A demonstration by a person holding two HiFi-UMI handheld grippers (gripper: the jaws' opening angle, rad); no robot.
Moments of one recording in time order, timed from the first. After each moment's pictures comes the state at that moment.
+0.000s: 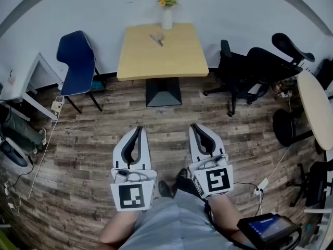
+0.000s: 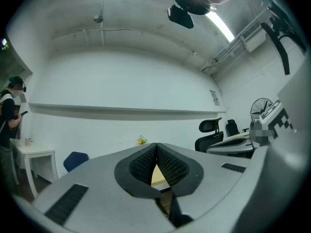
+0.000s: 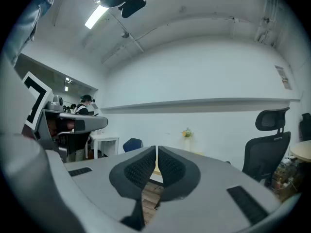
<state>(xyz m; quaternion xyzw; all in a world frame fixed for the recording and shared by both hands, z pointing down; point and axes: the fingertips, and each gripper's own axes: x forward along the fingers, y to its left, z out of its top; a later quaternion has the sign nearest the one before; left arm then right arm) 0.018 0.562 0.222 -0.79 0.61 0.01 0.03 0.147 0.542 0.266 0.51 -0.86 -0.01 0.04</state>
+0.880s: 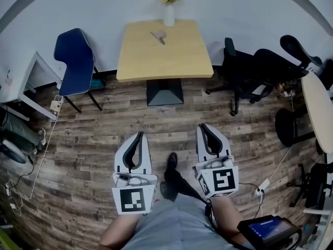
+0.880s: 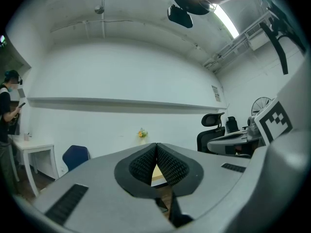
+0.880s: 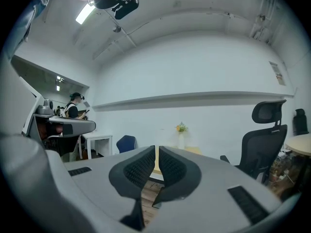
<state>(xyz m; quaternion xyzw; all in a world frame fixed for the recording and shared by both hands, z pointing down) 0.000 0.515 0.255 -0.79 0.62 -0.01 0.00 0.153 0.484 0.290 0.54 -0.84 0.02 0.04</state>
